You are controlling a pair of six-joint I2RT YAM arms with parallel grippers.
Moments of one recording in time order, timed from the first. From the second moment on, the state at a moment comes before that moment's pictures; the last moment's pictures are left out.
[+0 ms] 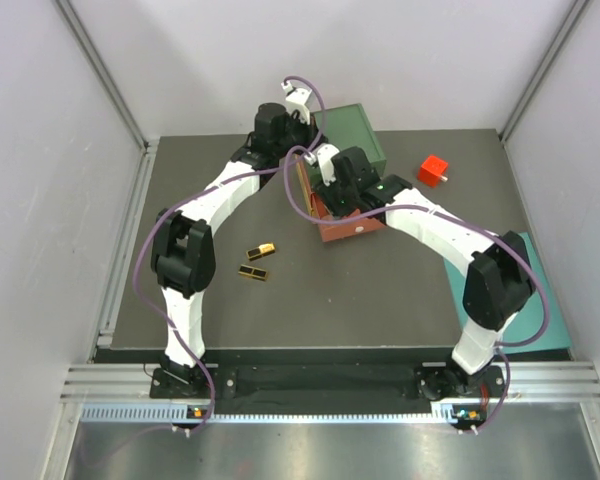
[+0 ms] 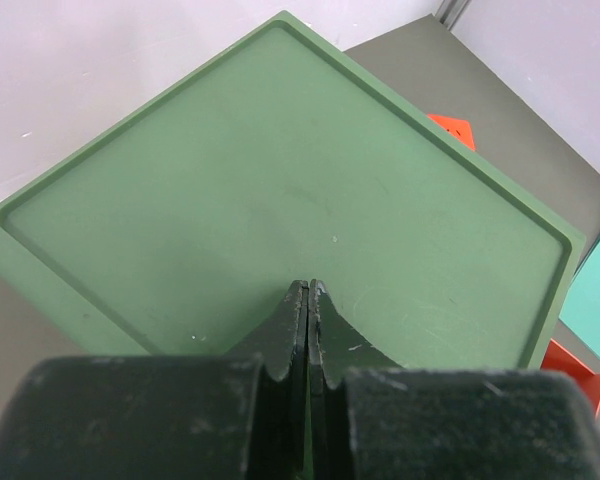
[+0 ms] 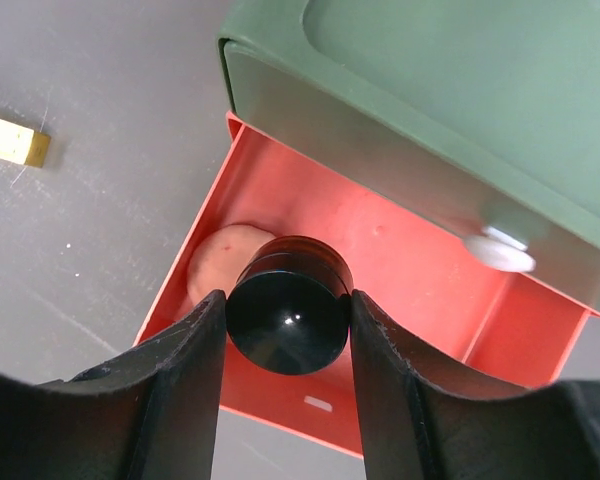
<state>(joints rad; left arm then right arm) -0.42 2.05 1.80 0.00 0.33 -0.17 0.66 1.74 1.50 -0.49 0.10 -0.15</state>
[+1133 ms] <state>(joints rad) -0.42 2.05 1.80 0.00 0.34 -0.18 0.51 1.34 1.19 -0.32 0.04 0.12</state>
